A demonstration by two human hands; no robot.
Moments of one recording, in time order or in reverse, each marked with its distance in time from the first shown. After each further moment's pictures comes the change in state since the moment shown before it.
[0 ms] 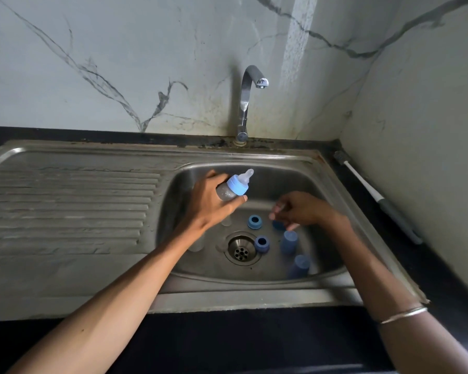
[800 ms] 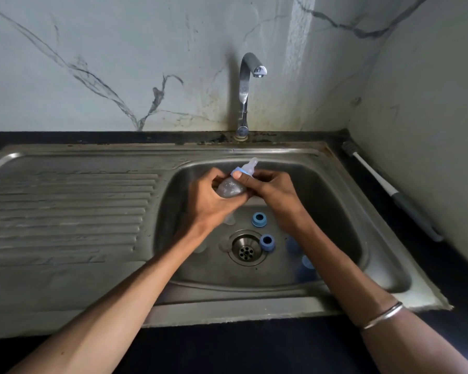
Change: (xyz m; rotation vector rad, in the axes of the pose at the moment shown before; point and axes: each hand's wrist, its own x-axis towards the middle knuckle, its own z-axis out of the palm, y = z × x) left_hand -0.006 0.020 0.001 -0.272 0.103 -0.179; right_hand 0.012 -0.057 0.041 0.866 0.265 -0.326
